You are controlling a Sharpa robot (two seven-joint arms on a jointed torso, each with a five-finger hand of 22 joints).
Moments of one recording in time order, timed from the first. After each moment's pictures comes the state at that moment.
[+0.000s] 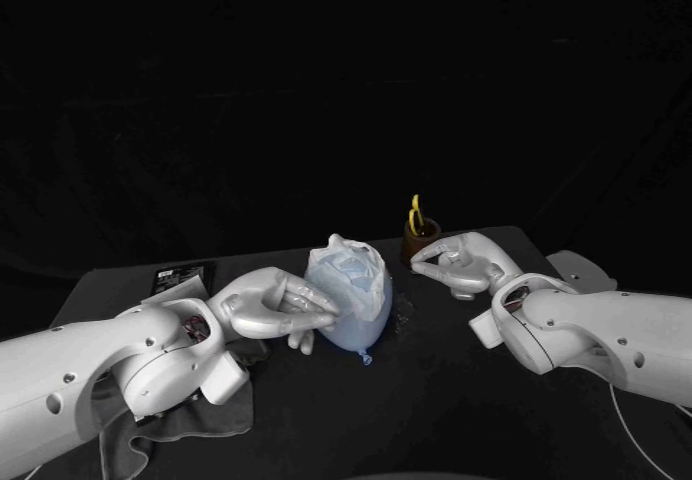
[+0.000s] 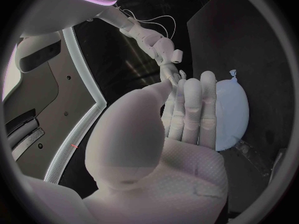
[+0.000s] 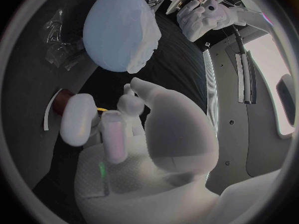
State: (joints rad) left arm 1.20 -0.94 -0.14 1.78 -0.42 -0.06 0.17; left_hand 1.50 -0.19 0.45 0.17 0.05 0.96 0.18 0.24 0.31 1.22 0.09 0.23 0.11 1.11 0.03 1.21 0.36 0.17 1.00 0.12 0.82 0.56; right arm 1.15 -1.10 -0.20 1.78 -0.59 -0.72 0.15; right_hand 1.27 -0.15 0.50 0.05 0.11 0.97 0.12 0.37 0.32 1.36 0.03 1.20 1.10 1.47 -0.03 1.55 1.31 0.08 1.42 0.08 1.23 1.31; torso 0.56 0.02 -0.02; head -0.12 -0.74
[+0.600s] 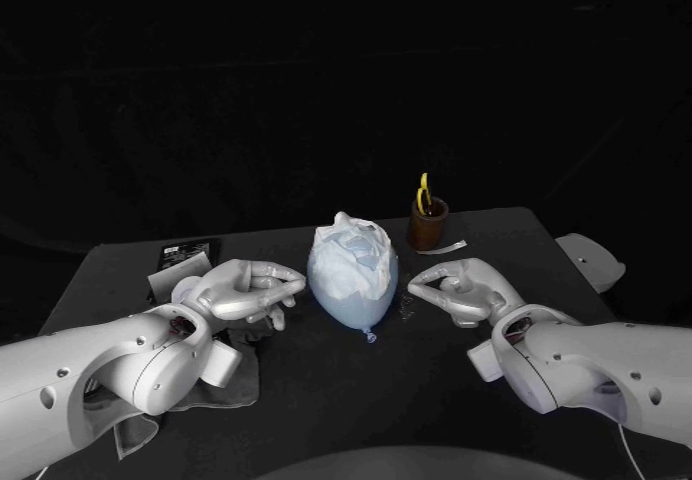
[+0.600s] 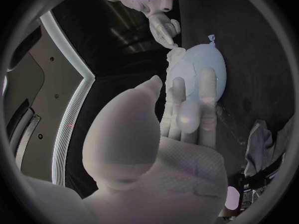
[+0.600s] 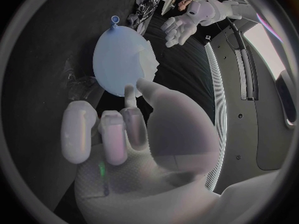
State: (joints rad) left arm 1.13 -0.99 -0.17 1.80 -0.27 -0.40 0.20; left_hand 1.44 -0.20 0.30 0.25 0.05 0.84 0.16 0.39 0.37 1.06 0.08 0.70 0.42 1.33 0.00 1.41 0.82 0.17 1.14 0.09 0.82 0.54; right arm 1.03 -1.10 -0.20 1.88 -0.55 -0.81 0.17; right_hand 1.23 -0.17 0.45 0.10 0.11 0.97 0.11 0.40 0.33 1.46 0.02 1.44 1.31 1.46 -0.03 1.57 1.31 0.06 1.46 0.07 1.34 1.31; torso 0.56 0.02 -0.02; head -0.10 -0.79
